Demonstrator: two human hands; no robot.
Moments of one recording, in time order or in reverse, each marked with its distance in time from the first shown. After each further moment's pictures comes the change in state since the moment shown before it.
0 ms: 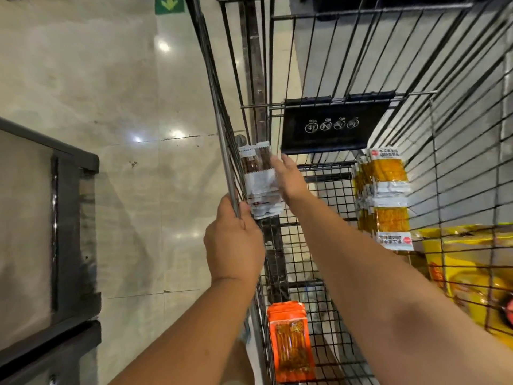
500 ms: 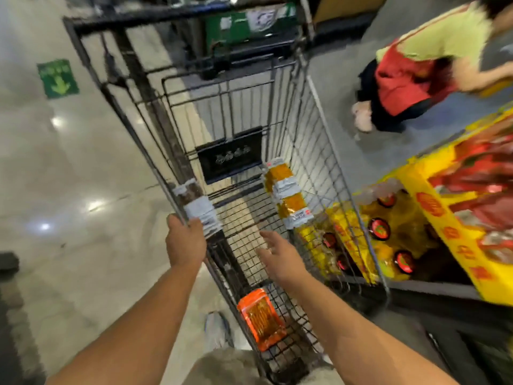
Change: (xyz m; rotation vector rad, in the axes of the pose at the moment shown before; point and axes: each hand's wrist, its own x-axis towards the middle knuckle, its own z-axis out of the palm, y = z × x) left_hand -0.004 0.033 -0.039 0.108 -0.323 -0.054; right_hand -0.257 0.046 -0.052 -0.309 0.271 0.040
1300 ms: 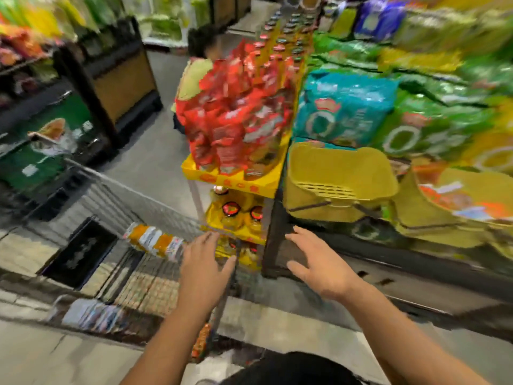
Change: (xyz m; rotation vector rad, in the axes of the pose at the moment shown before) left_hand -0.363 0.020 0.058 0.670 -0.585 1.319; right_hand -0.399 0.219 -0.132 -0.074 0.631 0.060
